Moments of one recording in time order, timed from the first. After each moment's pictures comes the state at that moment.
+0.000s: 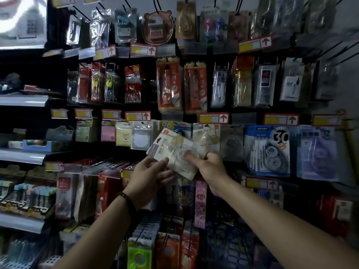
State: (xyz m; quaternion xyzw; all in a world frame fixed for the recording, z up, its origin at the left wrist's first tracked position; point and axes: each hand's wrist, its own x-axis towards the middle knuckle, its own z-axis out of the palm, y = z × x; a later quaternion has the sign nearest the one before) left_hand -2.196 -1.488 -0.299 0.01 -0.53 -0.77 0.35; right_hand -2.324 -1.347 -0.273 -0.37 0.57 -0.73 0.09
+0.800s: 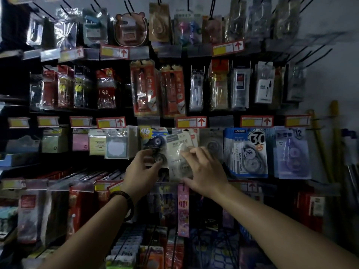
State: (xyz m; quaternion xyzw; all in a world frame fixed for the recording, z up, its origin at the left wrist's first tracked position) left_hand -2.240 -1.479 -0.275 0.13 -0.77 -0.44 0.45; right_hand -2.400 -1.318 -0.280 -0.49 0.72 -0.16 -0.47
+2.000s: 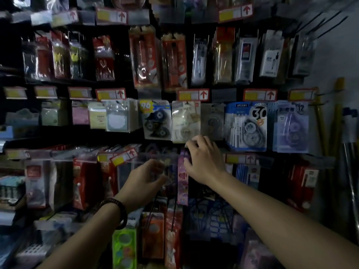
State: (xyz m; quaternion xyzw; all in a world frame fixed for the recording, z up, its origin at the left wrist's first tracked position) left_hand -2.198 -1.460 -0.356 0.11 -0.89 -0.29 0.34; right_hand -2.367 -1.311 -0.320 -0.44 0.79 -0.15 -0.40
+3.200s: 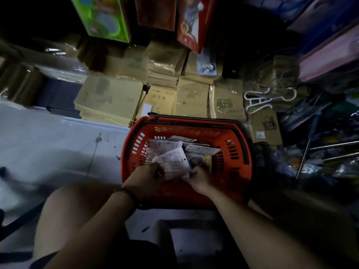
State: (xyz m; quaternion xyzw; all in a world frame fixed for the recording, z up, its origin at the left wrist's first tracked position) left_hand -2.103 -1.408 -0.944 0.29 -0.85 -0.38 -0.23; right_hand -2.246 -1.205 -1.126 -0.12 0.87 -0.19 0.45
